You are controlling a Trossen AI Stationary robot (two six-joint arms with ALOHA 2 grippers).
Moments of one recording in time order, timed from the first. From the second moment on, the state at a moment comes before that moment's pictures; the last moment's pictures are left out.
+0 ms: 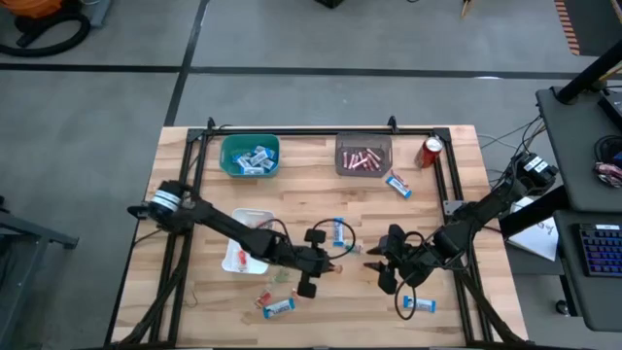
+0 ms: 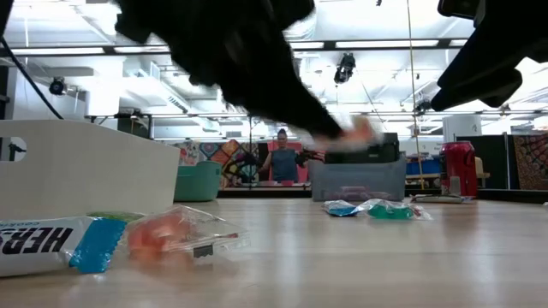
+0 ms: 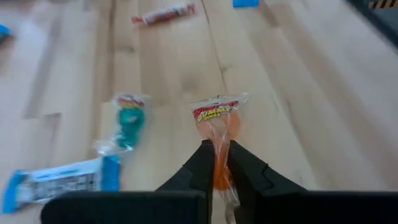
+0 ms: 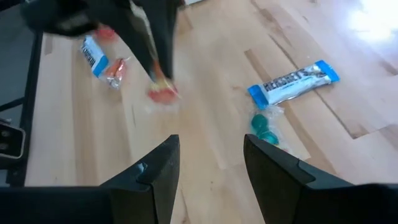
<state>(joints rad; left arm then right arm) -0.34 1.93 1.14 0.16 -0.17 -0.03 0.64 1.35 0.71 -0.20 0.53 0.85</state>
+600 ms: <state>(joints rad) -0.37 1.38 1.14 -0.87 -0.18 -0.54 0.64 1.35 0.71 -0.19 0.55 0.86</state>
